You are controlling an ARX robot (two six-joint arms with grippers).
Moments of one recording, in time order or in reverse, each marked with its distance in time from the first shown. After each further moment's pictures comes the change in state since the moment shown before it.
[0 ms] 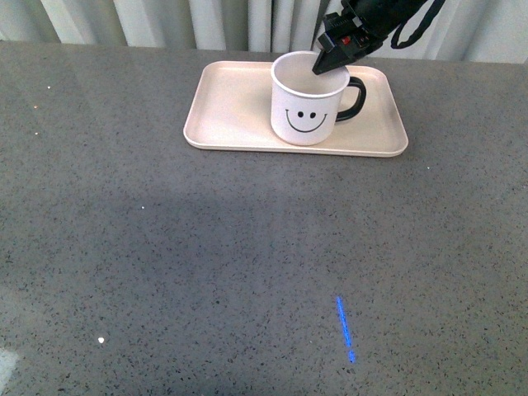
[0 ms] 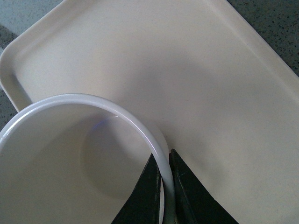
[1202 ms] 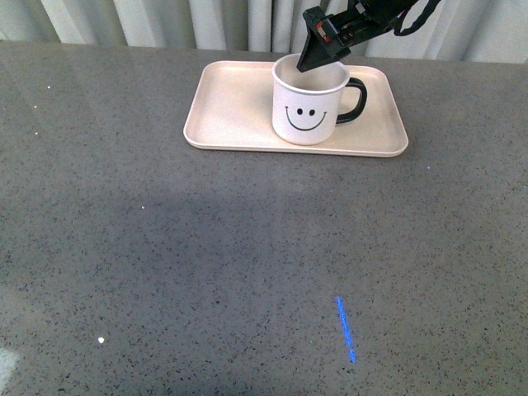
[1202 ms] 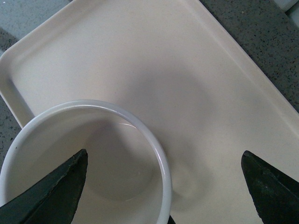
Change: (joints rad) left arm 0.000 0.000 0.000 0.000 0.000 0.000; right arm -0.005 0.013 0.072 -0.037 -0.005 -0.018
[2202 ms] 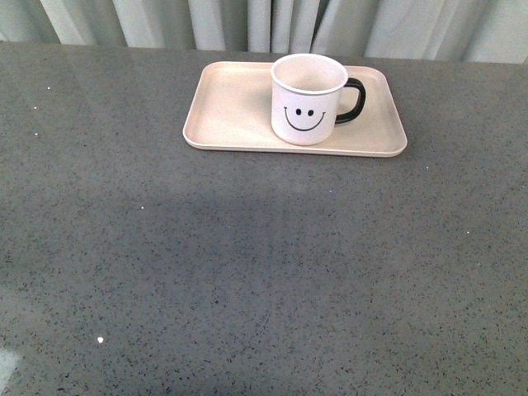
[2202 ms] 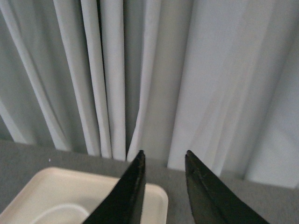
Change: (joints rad) left arm 0.000 0.000 0.000 0.000 0.000 0.000; right arm -0.038 -0.876 -1.506 1.673 0.420 0.557
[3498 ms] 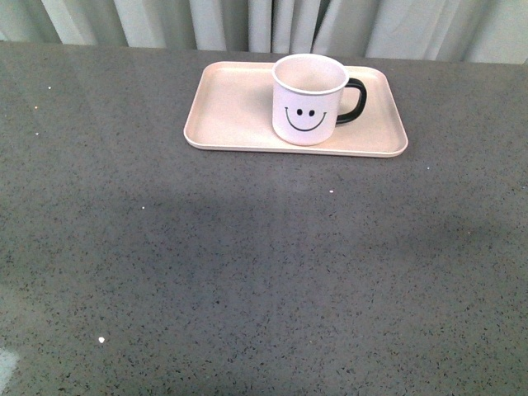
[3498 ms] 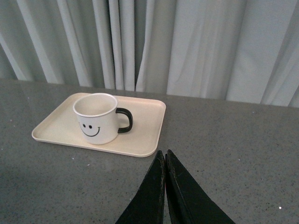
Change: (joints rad) left arm 0.000 0.000 0.000 0.000 0.000 0.000; right arm -0.043 -0.981 -0.852 -0.195 -0.048 0.013
